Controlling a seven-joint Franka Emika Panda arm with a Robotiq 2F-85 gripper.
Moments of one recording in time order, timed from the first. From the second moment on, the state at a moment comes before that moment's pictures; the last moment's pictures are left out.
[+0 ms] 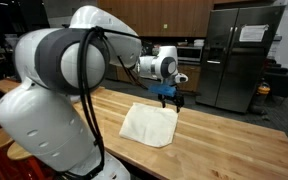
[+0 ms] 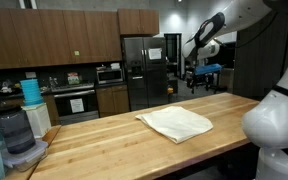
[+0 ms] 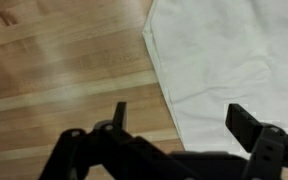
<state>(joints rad) -0.06 -0.28 -0.03 -2.32 -0.12 2.09 0.14</state>
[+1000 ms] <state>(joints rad) -0.07 -0.06 -0.11 -2.19 0.02 2.14 -0.17</state>
